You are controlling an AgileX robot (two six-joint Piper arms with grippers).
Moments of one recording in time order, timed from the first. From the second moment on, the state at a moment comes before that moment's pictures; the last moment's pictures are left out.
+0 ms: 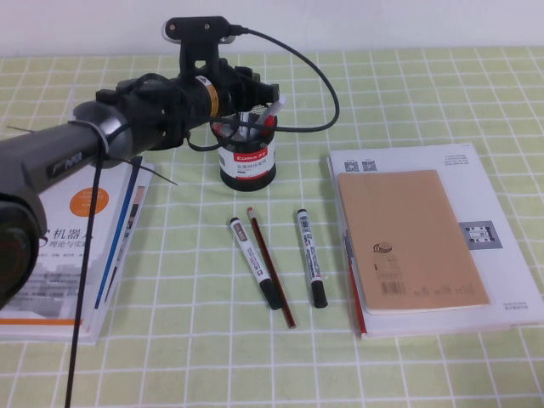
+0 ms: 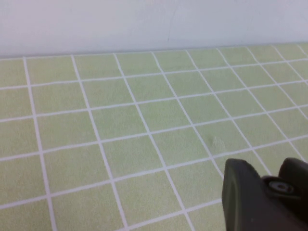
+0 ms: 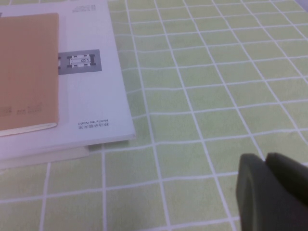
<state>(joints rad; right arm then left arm) -0.02 -0.01 -0.01 -0.16 0.48 0.21 -0.41 2.18 -1.68 1.51 -0.09 -1.63</state>
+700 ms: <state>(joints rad) -0.02 -0.01 -0.01 -0.16 0.48 0.21 -0.41 2.09 -1.69 1.53 -0.09 -1.63</state>
